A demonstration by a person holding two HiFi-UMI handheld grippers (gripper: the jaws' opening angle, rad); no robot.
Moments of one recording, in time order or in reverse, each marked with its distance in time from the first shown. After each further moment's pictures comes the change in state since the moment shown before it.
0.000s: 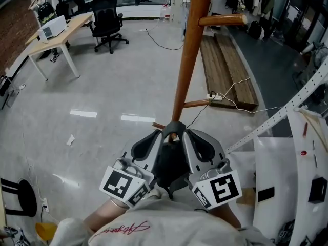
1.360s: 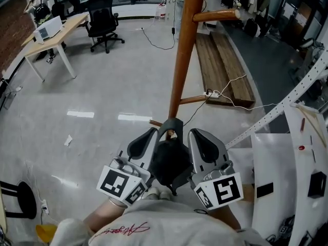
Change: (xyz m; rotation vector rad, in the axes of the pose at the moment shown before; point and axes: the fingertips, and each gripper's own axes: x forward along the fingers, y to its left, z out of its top) left arm -0.003 -0.003 0.000 -0.002 -0.011 0.005; right arm -0.023 -0.014 0.000 0.001 -0.029 -0.081
